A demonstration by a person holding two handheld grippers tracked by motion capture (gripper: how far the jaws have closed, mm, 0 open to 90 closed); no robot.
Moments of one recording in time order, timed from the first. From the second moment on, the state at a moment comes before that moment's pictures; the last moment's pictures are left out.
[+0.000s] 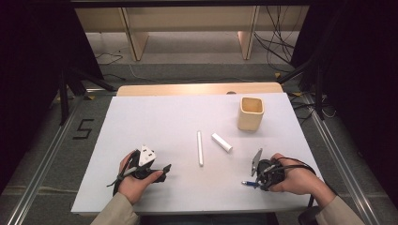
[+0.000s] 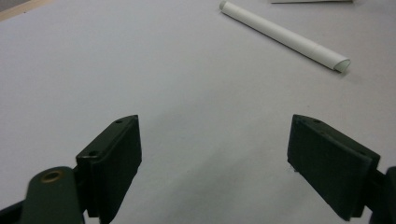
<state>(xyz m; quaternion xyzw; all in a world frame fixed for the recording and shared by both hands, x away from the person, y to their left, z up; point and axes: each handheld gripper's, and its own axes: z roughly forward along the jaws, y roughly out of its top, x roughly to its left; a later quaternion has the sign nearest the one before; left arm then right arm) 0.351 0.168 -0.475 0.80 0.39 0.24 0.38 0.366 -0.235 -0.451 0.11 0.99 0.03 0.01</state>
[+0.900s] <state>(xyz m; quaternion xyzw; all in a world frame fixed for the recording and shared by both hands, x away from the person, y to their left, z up) 0.351 0.168 -0.475 0.80 0.39 0.24 0.38 0.367 -0.233 -0.451 0.11 0.99 0.02 0.01</state>
